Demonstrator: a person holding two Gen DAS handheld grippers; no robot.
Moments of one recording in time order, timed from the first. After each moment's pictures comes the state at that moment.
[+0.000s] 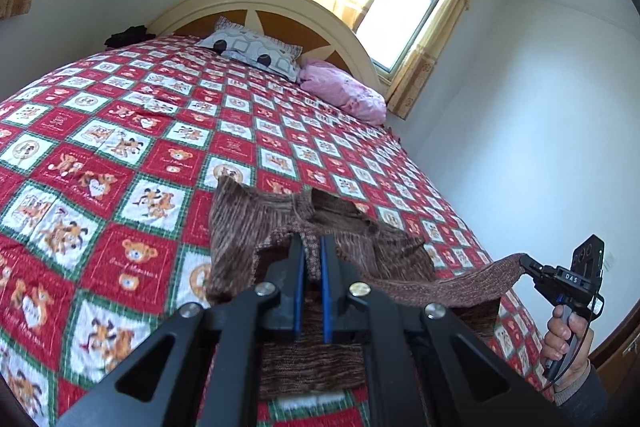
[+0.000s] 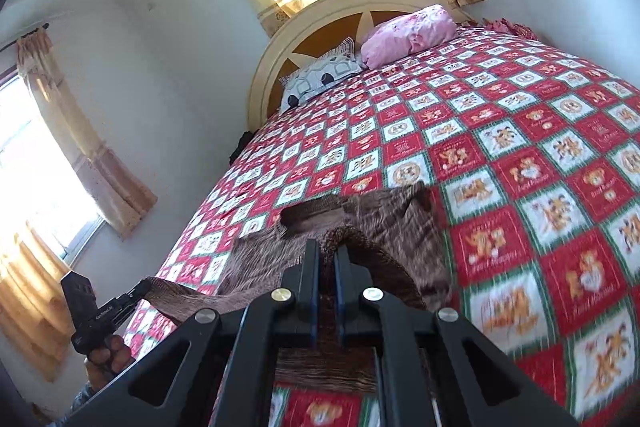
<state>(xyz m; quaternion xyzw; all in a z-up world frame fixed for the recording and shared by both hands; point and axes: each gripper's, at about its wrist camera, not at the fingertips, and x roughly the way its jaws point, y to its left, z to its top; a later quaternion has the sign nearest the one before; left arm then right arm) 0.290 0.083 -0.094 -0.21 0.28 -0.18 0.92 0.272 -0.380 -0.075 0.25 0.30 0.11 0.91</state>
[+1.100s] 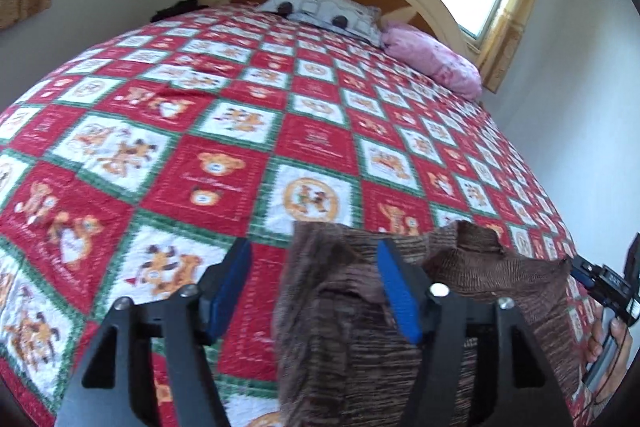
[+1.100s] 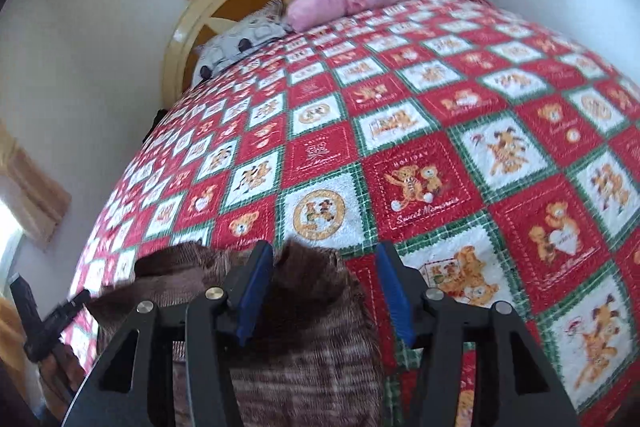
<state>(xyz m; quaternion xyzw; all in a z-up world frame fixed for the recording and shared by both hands) 0.451 0.082 -0.163 -0.16 0.36 -0.03 0.92 0.471 -0.410 -0.169 0.20 0.39 0.00 0.90</state>
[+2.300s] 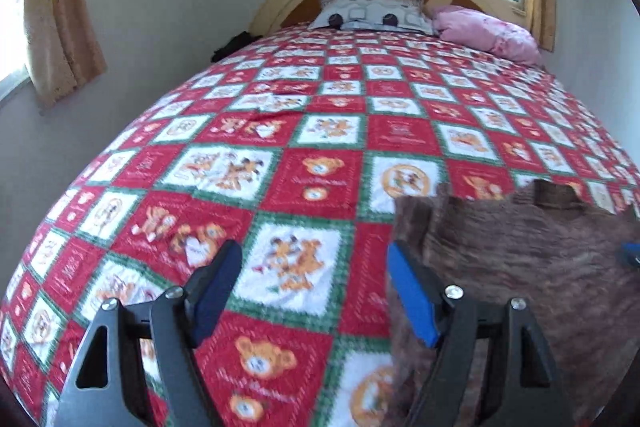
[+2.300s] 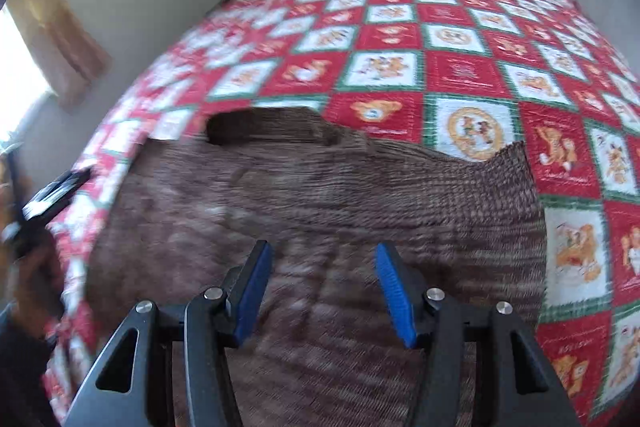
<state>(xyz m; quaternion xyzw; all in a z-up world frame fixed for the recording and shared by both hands) 0.422 0.081 -0.155 -0.01 0.37 0.09 0.93 0.489 -0.300 -0.196 0.07 0.51 0.13 0.85</state>
